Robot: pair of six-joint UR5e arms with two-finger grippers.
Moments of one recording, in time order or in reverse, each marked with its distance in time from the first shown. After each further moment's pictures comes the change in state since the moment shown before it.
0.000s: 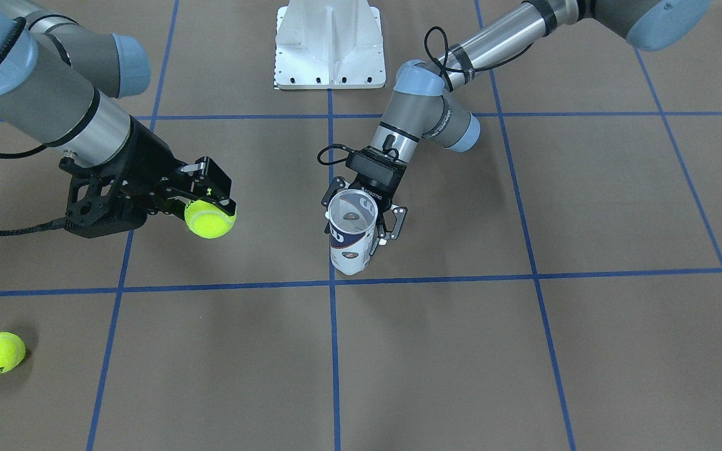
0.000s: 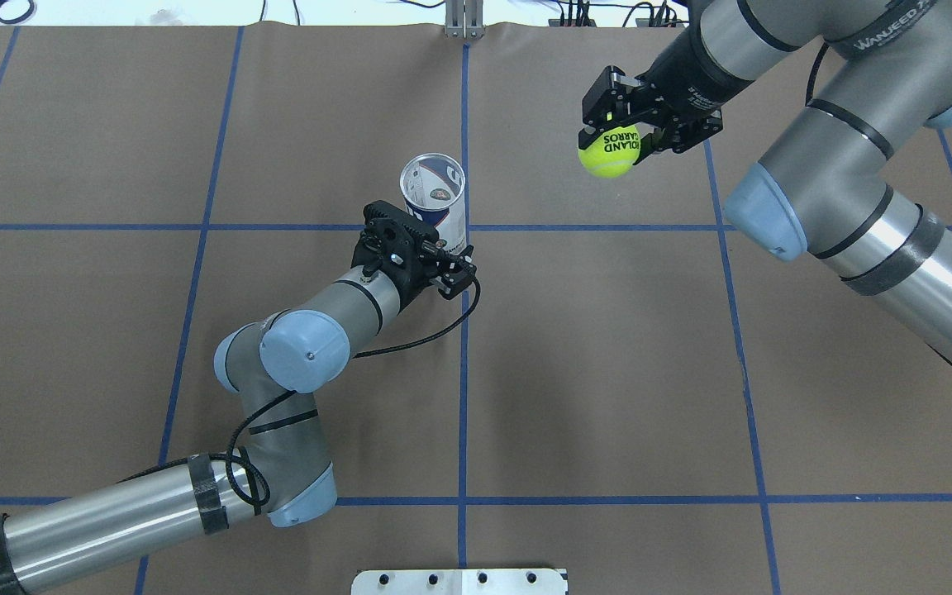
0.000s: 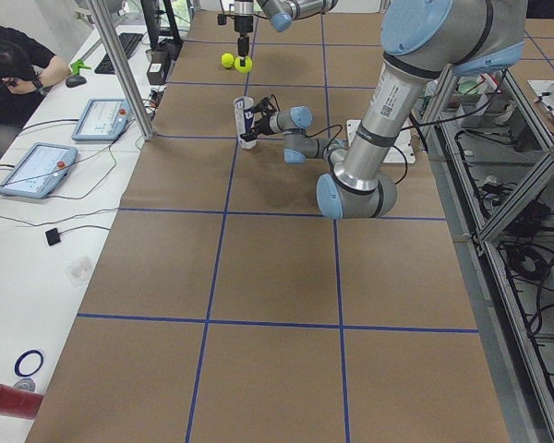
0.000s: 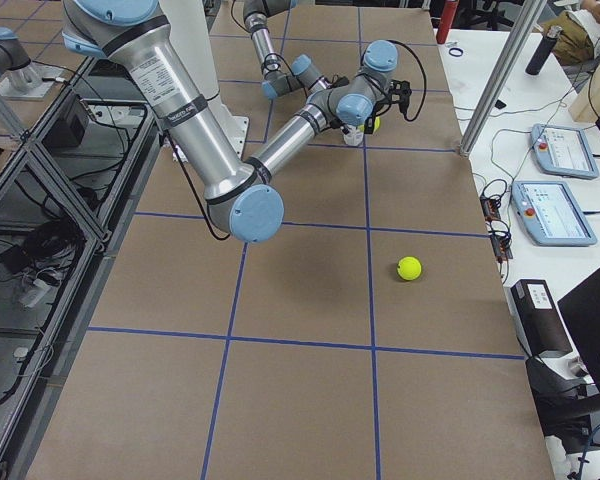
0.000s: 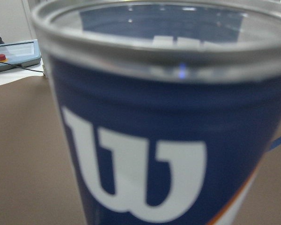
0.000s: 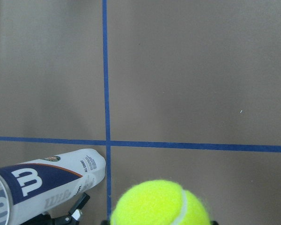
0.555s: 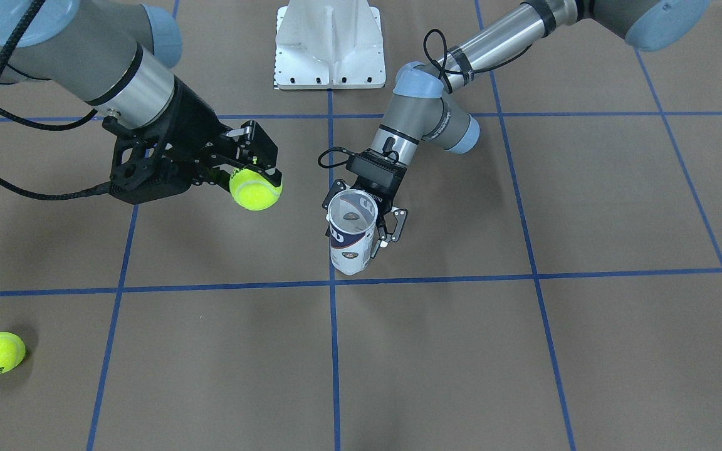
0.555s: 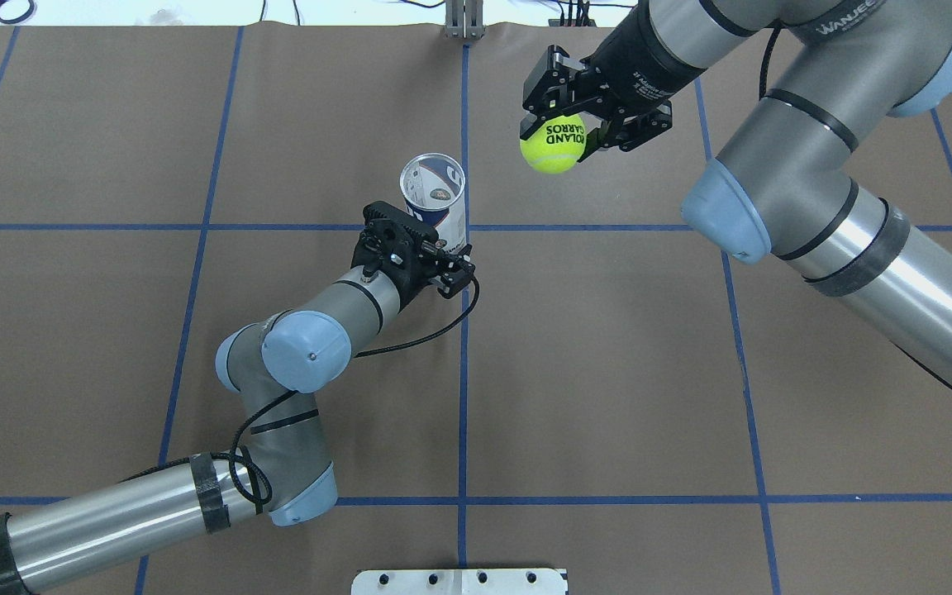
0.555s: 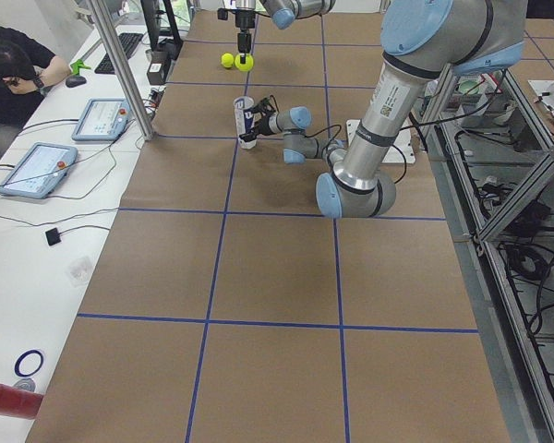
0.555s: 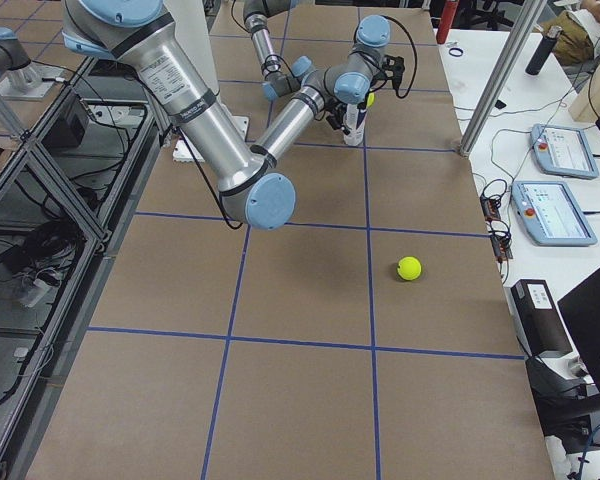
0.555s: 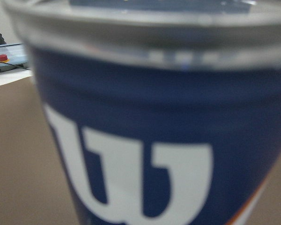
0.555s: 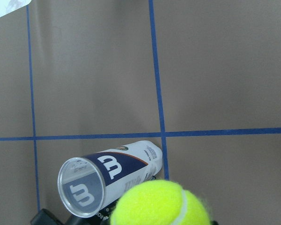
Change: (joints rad) left arm 0.002 -0.003 0.023 -0.018 0.012 -0.001; right arm -0.049 0.086 0.027 -0.002 -0.003 0.139
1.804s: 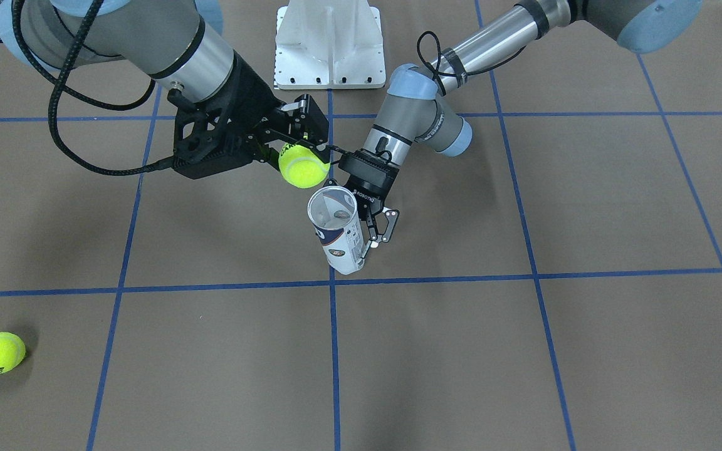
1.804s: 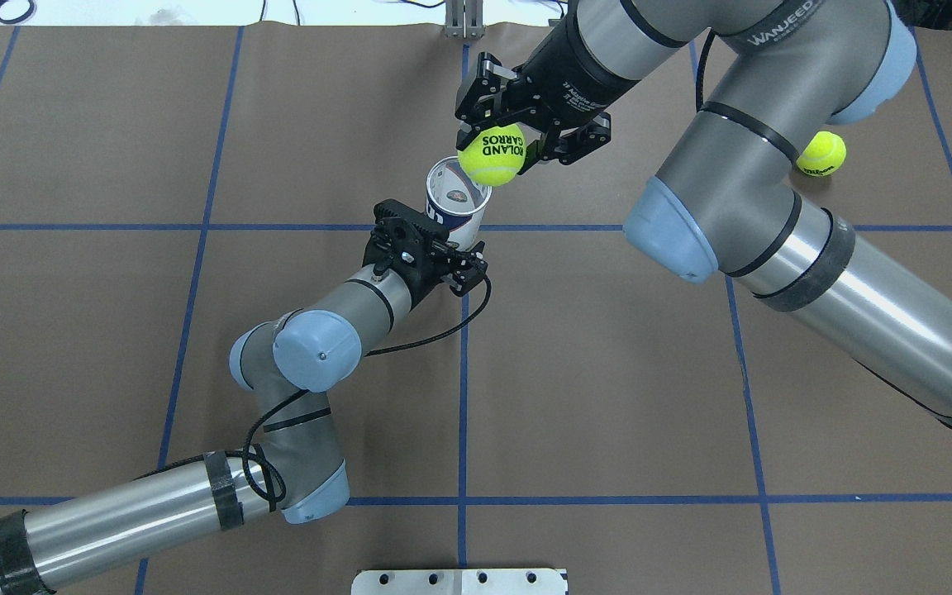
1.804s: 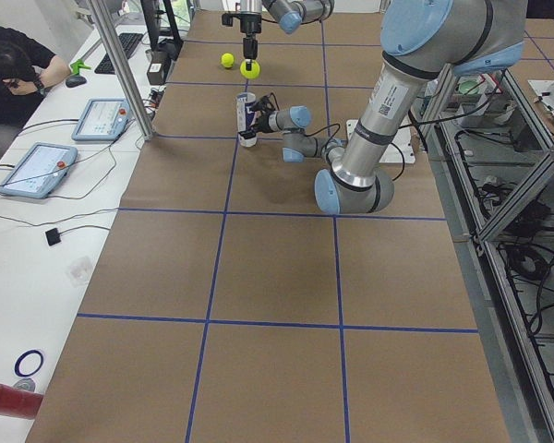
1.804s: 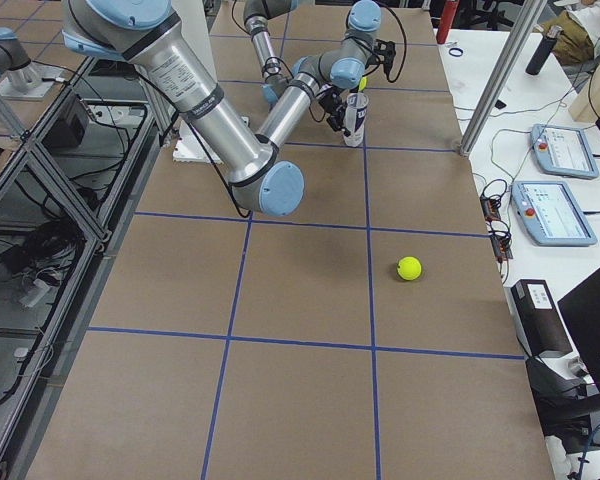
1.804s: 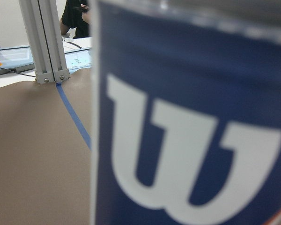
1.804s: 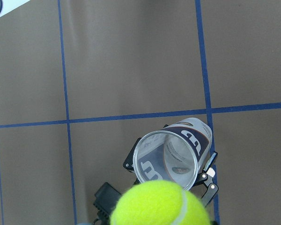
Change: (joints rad) left arm 0.002 -0.032 0.026 -0.030 0.003 0.000; right arm -0.061 0.079 -0.023 -0.002 -0.048 0.061
